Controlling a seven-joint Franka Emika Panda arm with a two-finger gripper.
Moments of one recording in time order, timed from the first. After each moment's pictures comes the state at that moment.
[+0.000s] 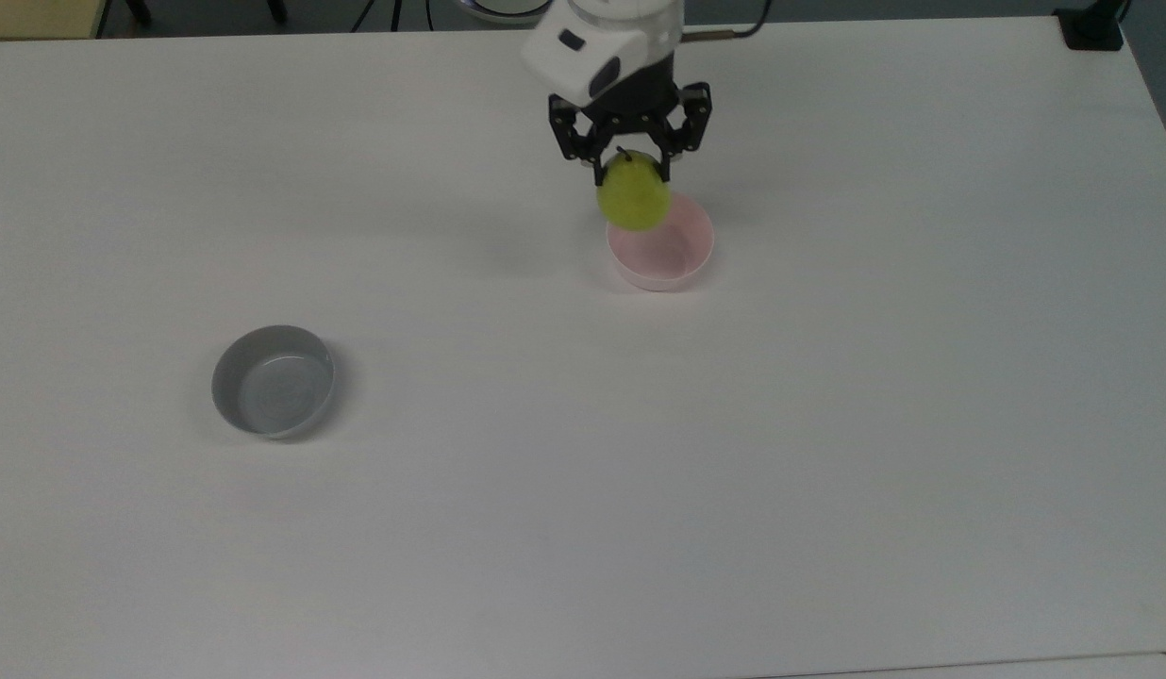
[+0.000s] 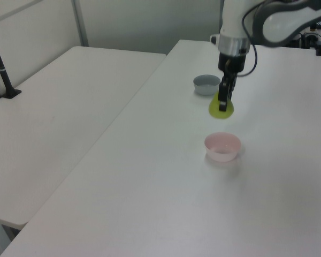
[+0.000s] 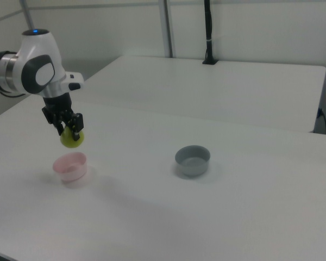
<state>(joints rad) 0.23 0.06 0.03 -1.95 0.07 2.09 0.18</state>
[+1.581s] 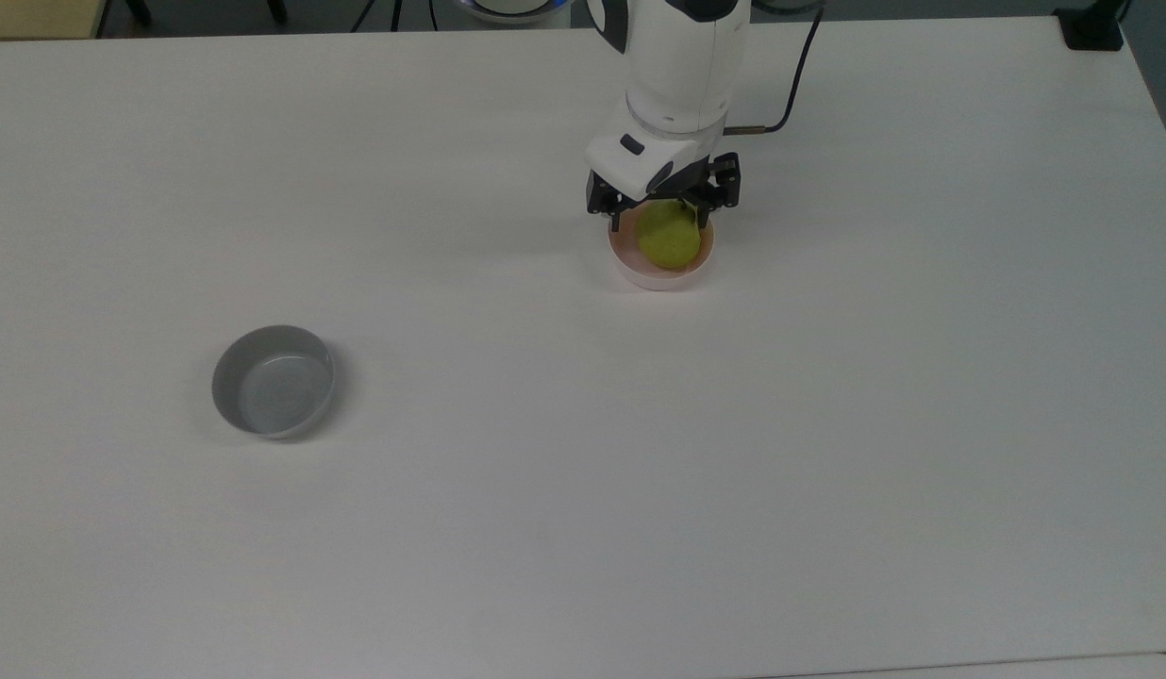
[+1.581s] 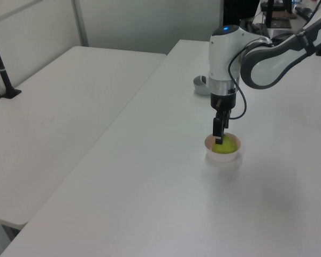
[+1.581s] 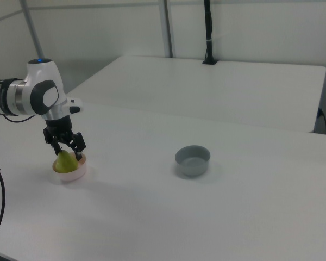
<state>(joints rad) 0.26 0.23 0.07 -1.95 0.00 2.15 0.26</state>
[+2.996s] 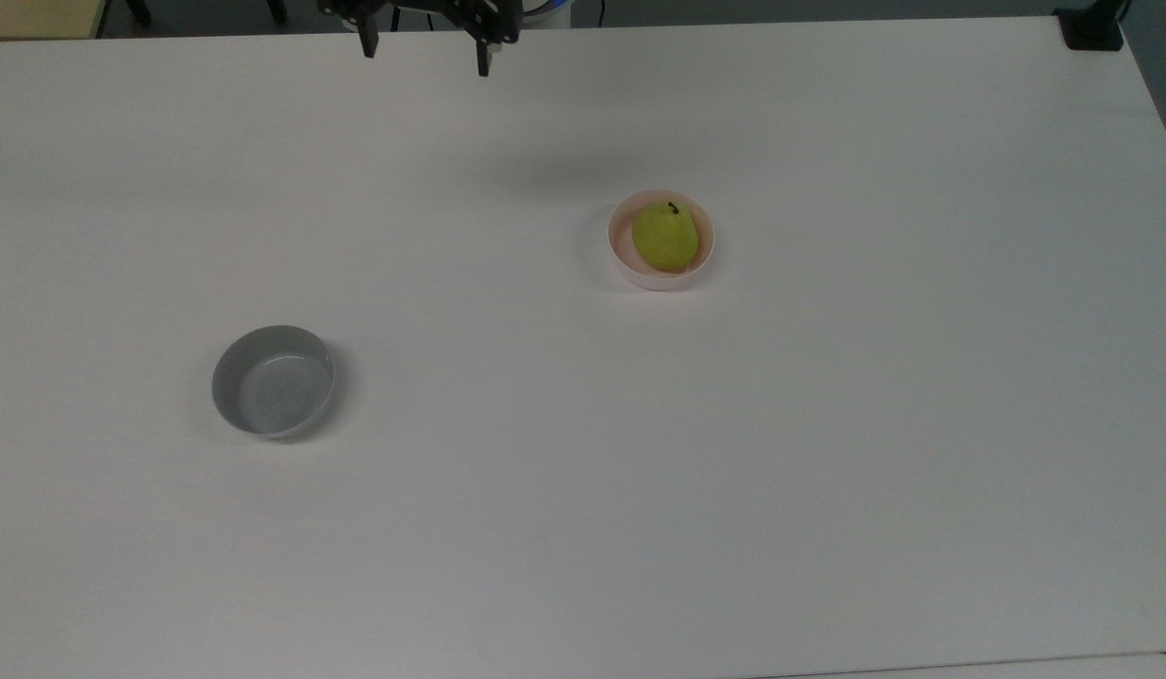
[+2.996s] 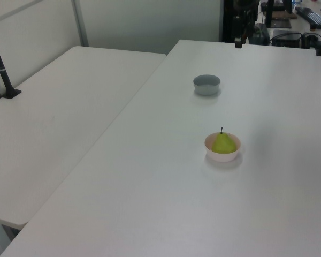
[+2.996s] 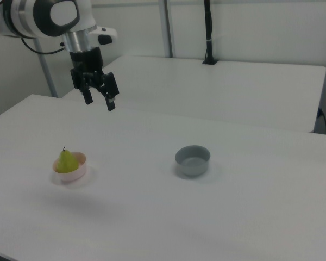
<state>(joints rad) 0.09 0.03 -0.10 -1.60 -0.04 1.62 0.12</state>
